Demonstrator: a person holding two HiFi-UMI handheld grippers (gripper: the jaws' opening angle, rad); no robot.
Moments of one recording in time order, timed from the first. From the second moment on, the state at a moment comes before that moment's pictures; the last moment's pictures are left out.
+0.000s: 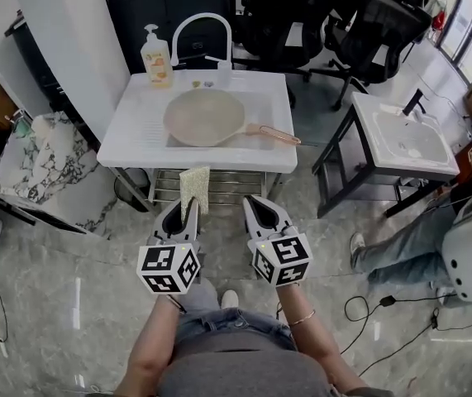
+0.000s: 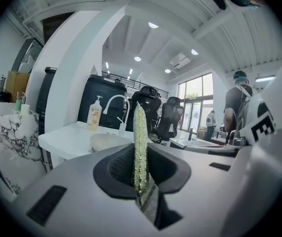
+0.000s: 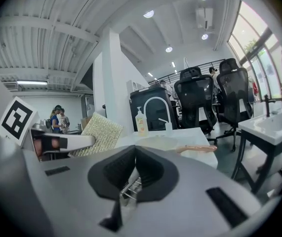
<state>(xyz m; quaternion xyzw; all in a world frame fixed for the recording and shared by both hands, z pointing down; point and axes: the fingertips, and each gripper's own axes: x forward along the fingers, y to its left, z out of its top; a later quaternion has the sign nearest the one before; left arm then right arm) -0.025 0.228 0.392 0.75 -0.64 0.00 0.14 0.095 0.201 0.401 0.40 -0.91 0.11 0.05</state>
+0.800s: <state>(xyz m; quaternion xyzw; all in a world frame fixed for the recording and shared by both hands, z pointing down) -0.057 0.125 0.413 0.75 -0.64 0.01 0.17 0.075 0.106 0.407 0.42 -0.90 0.11 0.05</state>
